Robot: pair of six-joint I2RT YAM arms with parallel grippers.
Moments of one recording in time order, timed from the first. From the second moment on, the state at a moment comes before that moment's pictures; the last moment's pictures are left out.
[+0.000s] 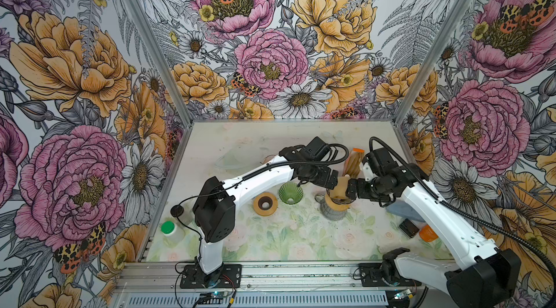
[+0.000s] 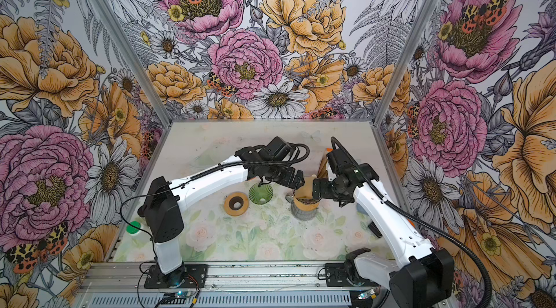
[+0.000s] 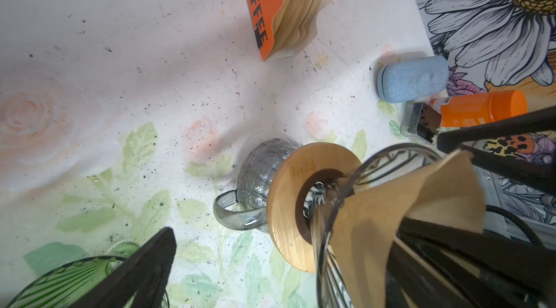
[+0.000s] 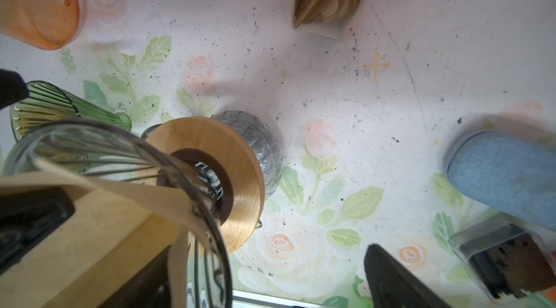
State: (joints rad) left arm -0.91 1.88 1.68 -0.78 0.14 -0.48; right arm 0.30 1.17 1.06 -1.16 -0.10 0.35
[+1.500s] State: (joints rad) left arm -0.91 1.88 1.64 -0.79 0.11 -0.52; right arm 0.31 1.17 1.10 -1.10 -0.16 0.40
